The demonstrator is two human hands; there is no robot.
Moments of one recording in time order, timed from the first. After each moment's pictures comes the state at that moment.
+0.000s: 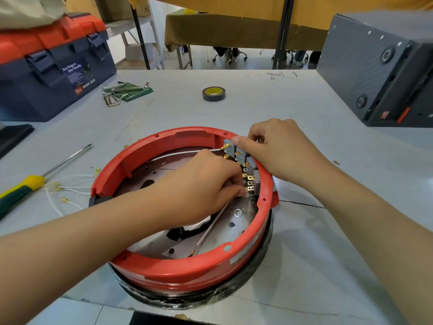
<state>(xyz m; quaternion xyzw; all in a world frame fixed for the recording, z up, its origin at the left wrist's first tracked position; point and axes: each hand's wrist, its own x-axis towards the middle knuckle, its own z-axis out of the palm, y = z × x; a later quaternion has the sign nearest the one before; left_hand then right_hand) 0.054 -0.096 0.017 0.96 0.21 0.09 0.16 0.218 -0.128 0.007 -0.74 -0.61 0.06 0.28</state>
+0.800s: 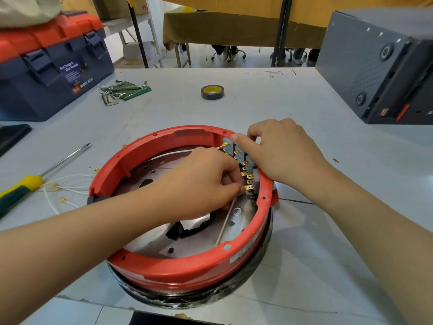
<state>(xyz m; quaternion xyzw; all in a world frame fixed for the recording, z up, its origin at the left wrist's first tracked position) 0.058 -0.098 0.019 0.91 0.28 0.08 0.29 0.210 -0.131 0.005 -0.77 -0.59 0.00 0.25</state>
